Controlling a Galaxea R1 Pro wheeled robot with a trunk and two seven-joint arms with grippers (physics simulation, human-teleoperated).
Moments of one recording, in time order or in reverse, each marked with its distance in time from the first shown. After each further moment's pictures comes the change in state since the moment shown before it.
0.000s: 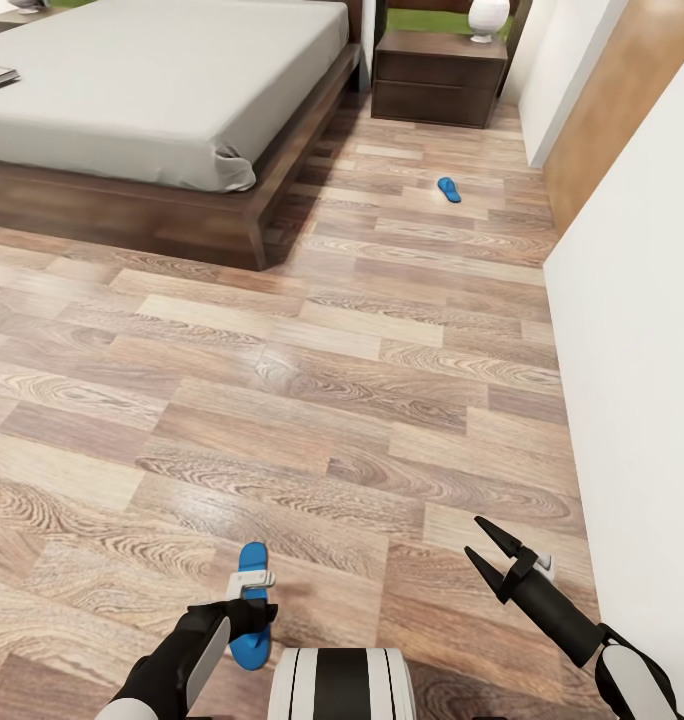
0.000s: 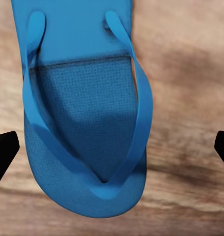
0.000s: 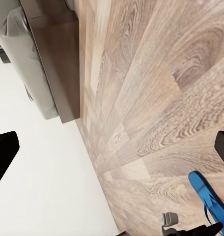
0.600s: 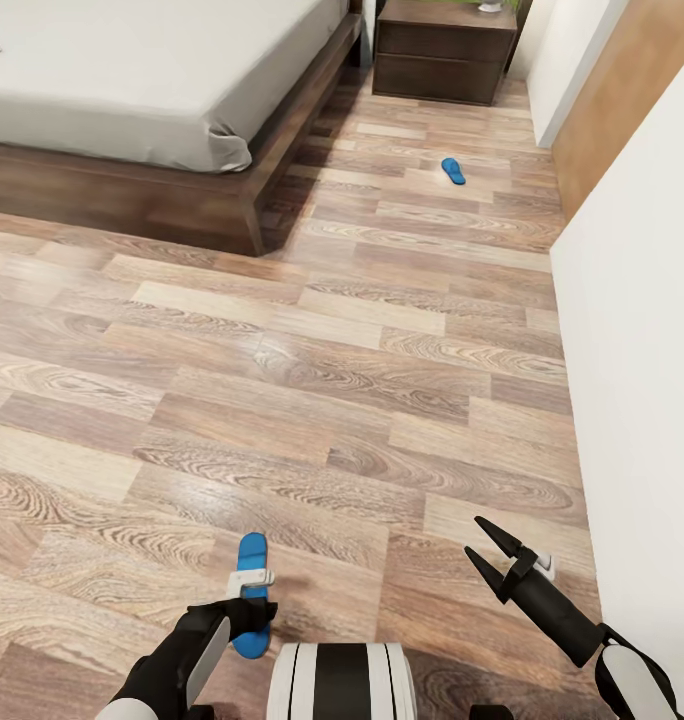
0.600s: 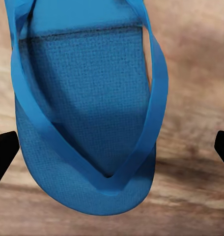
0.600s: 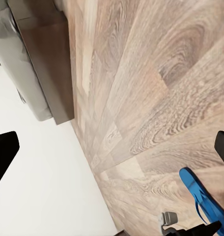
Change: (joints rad) left arm 0.000 0.000 0.000 0.000 0.001 -0.012 0.002; right arm 0.000 0.000 0.000 0.000 0.000 0.000 0.000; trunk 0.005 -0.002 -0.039
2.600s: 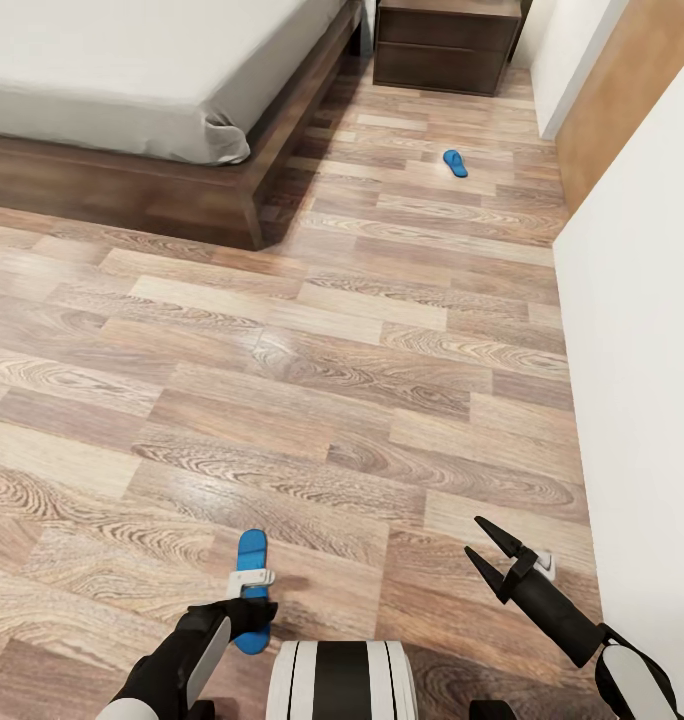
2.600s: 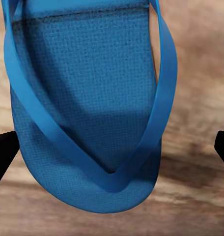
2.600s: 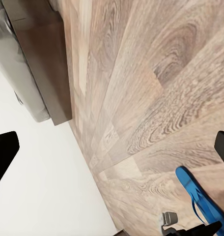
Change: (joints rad) left arm 0.000 -0.002 -0.001 0.000 -0.002 0.000 0.007; right arm 0.000 0.000 -0.001 0.000 0.000 0.000 0.000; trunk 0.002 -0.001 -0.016
